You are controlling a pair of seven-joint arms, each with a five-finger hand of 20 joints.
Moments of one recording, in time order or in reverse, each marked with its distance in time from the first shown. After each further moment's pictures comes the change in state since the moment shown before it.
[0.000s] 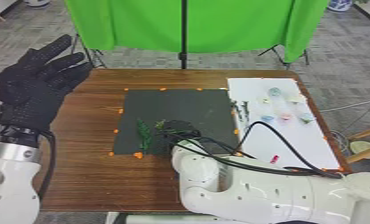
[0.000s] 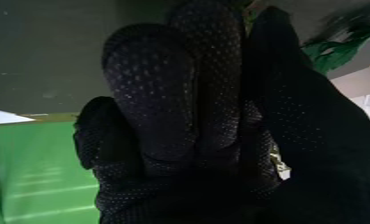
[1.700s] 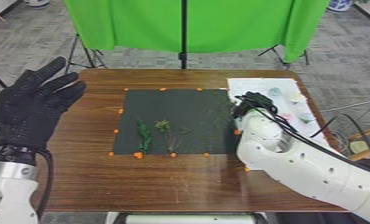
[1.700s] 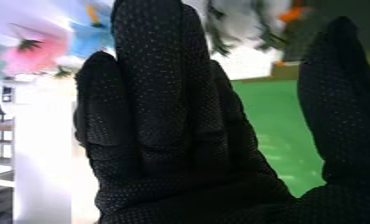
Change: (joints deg) left arm 7.8 -3.9 -2.0 -2.3 0.0 2.8 0.0; right arm -6.2 16.6 19.0 6.2 -1.3 1.6 4.5
